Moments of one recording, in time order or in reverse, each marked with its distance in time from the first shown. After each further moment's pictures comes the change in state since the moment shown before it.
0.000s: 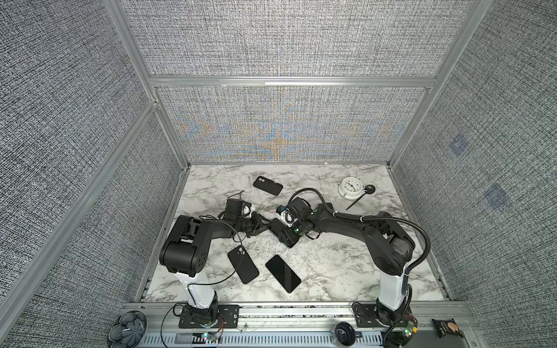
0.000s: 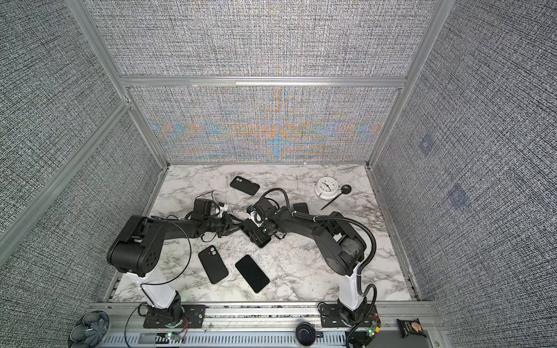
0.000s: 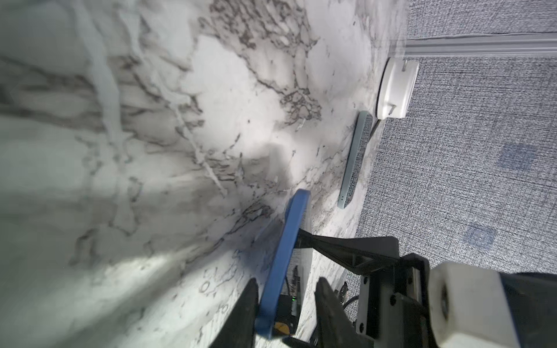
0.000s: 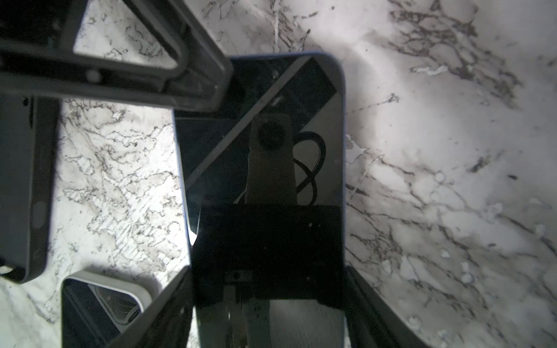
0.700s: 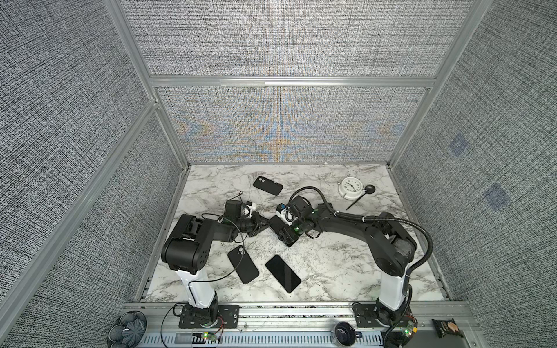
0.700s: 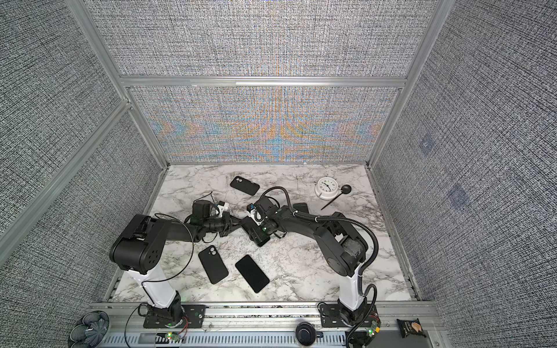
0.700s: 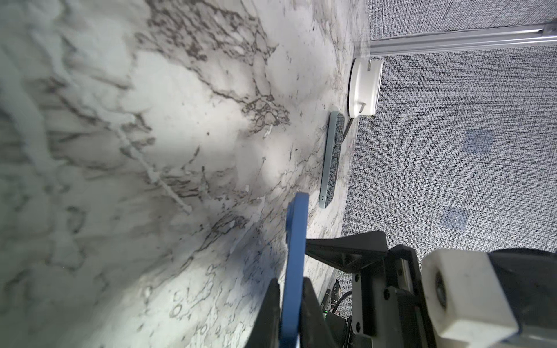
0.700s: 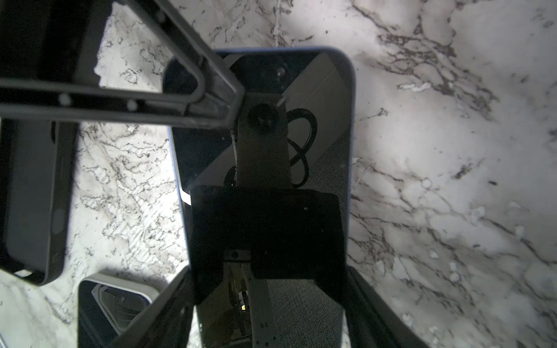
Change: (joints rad) left arm -0.002 0.025 -0.054 0.210 0.049 -0.052; right arm -0.003 -0.015 0.003 0.005 -0.004 0.014
